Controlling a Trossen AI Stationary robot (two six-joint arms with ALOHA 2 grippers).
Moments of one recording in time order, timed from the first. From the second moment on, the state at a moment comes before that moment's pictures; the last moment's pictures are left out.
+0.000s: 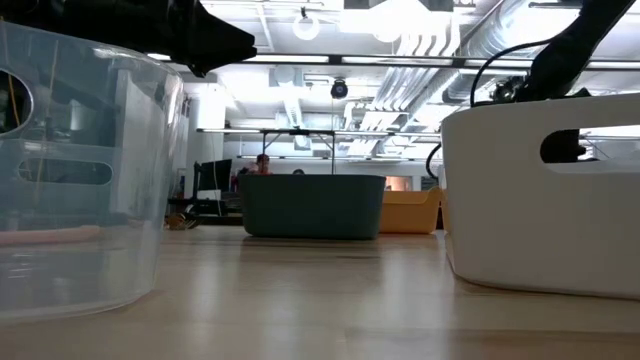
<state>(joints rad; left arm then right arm) 0.02 0.97 0.41 0.51 -0.14 0.11 -0.52 1.33 0.47 -0.65 0.55 0.92</state>
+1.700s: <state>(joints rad) 0.02 0.97 0.41 0.51 -0.14 0.08 -0.26 1.38 0.73 -0.89 0.73 0.88</state>
